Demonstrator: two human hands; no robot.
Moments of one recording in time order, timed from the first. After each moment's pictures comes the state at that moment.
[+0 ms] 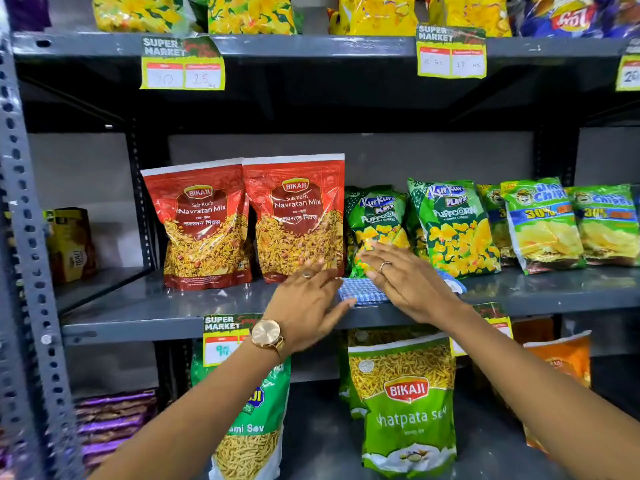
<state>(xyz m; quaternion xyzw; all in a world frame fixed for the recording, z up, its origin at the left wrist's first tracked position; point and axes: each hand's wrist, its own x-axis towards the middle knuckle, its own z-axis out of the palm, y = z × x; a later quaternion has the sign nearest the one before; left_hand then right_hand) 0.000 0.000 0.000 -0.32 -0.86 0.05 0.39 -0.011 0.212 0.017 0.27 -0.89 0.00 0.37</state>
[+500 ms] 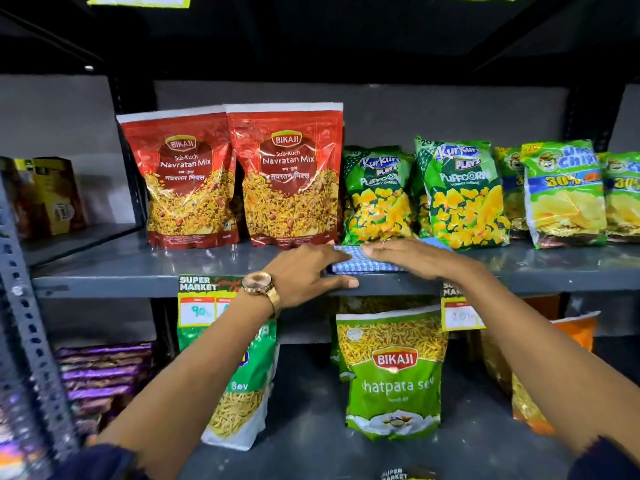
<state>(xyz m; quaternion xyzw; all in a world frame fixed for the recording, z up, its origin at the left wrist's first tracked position) -0.030 0.018 0.001 -0.35 -0.91 -0.06 0.22 -0.035 0.238 0.024 0.22 -0.95 0.22 0.04</state>
